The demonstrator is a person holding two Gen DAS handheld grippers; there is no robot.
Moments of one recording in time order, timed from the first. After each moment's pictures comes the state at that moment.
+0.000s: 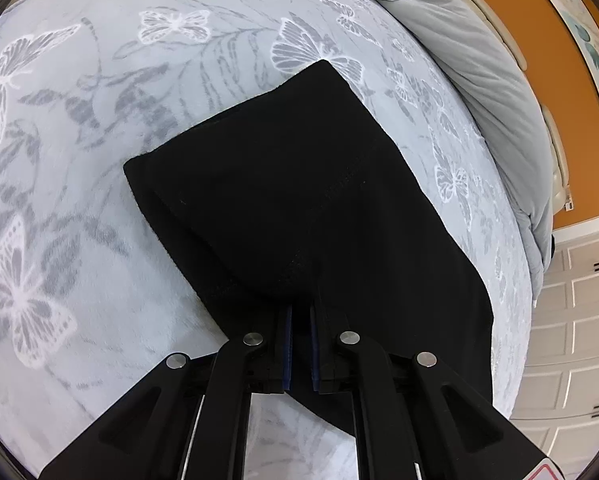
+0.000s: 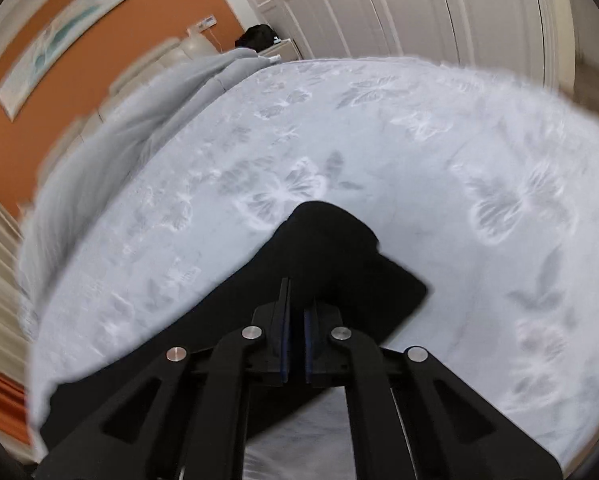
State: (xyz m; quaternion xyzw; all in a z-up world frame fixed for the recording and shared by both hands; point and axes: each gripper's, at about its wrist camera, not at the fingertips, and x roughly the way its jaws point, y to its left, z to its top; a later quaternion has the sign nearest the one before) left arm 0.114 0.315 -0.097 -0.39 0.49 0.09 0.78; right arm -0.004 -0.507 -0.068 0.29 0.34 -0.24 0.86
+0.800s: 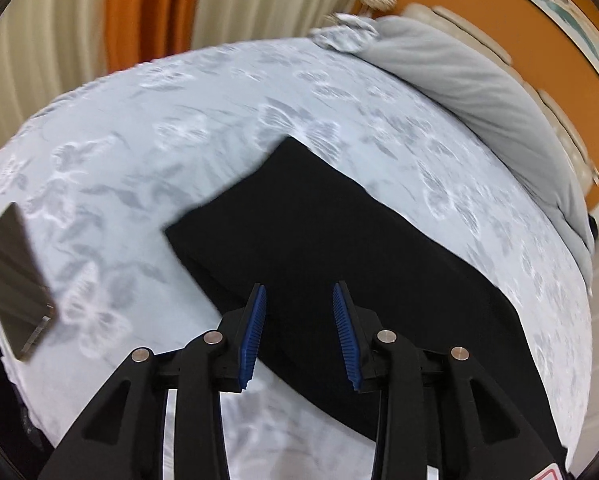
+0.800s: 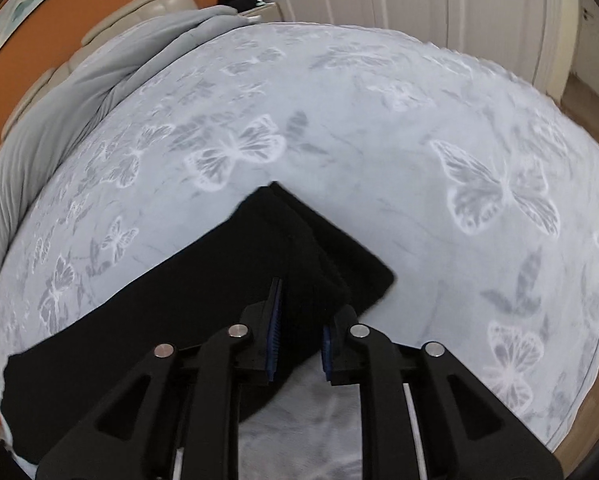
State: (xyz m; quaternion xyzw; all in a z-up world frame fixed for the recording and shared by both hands) left arm 0.093 0.254 -0.038 -0.25 0.43 0.16 0.86; right arm 0.017 -0.516 -0.088 0.27 0.41 -0.26 0.83
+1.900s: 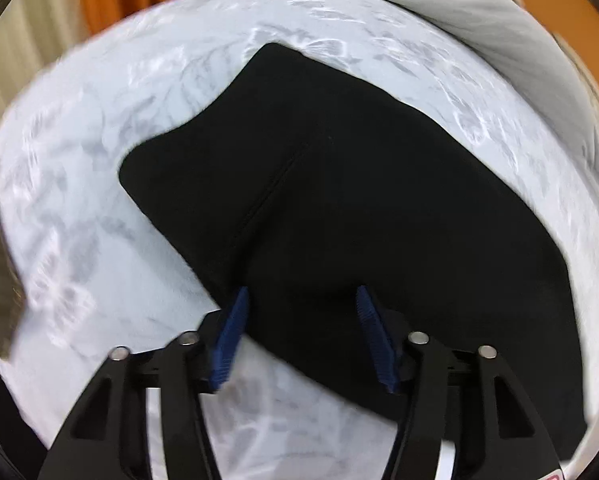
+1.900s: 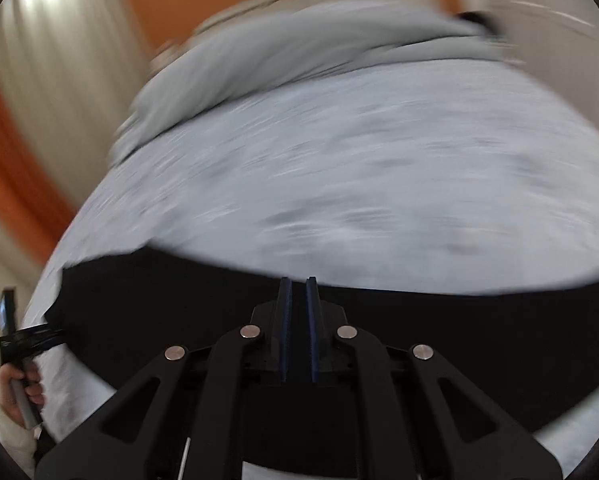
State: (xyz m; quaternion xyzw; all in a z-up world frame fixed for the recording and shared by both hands) left arm 0.111 0.244 -0.095 -0.19 0.53 0.16 0.81; right arm 0.141 -0.225 -0.033 0.11 0.42 0.10 0.90
